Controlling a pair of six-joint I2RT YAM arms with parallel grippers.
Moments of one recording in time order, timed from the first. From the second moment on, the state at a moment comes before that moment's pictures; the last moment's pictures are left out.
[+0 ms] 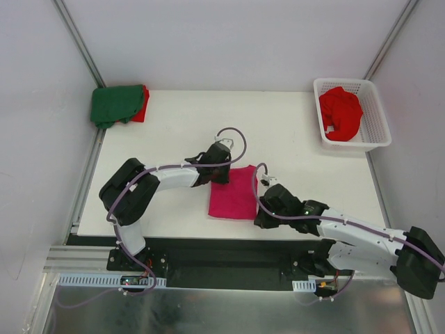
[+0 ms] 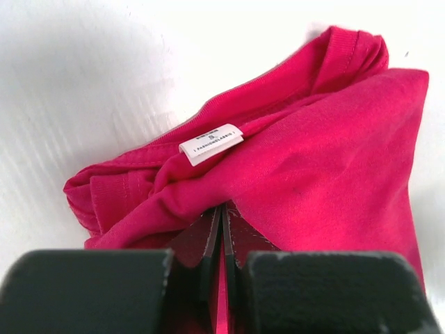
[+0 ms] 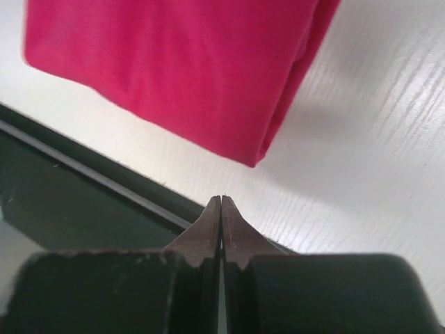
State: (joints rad) left arm -0.76 1.79 1.00 -0.07 -0.04 -0.48; right arm 0.95 0.97 0.51 -0.42 -0.01 0.74
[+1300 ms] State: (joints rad) left arm -0.65 1.65 0.83 -0.01 0.04 -0.49; right arm 0.98 1.46 0.67 -0.22 0.22 0.84
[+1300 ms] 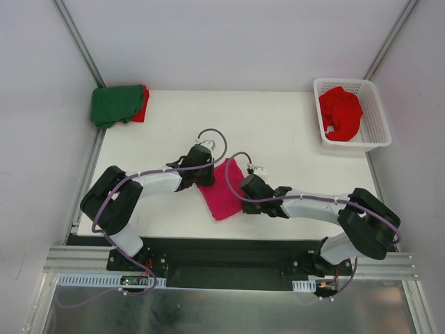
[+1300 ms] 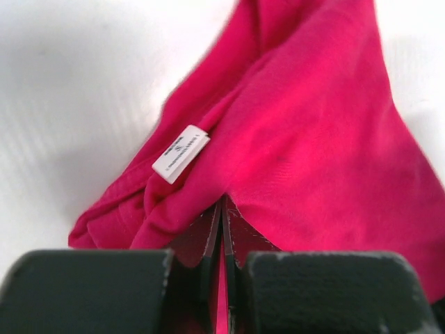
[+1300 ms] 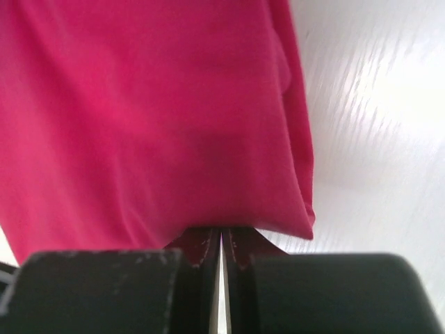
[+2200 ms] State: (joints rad) left arm -0.67 1.15 0.66 -0.27 -0.08 -0.55; right arm 0.73 1.58 0.90 -0.31 0.19 0.59
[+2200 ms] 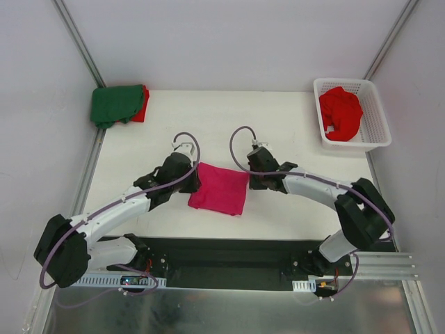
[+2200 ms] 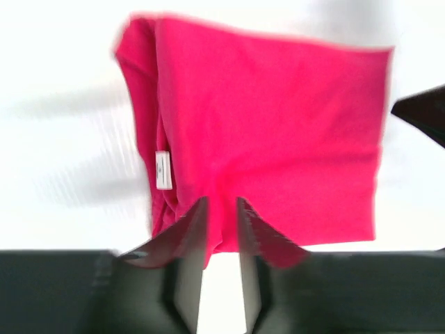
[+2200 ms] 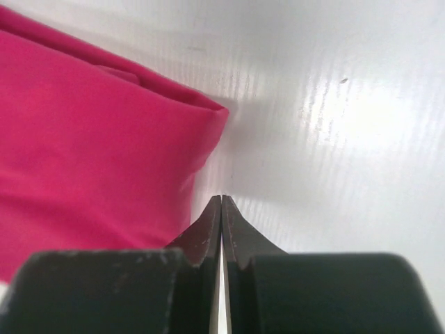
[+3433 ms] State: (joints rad) left arm -0.03 1.42 0.43 0.28 0.65 -0.76; right arm 0.89 1.53 0.94 -0.33 0.04 0.59
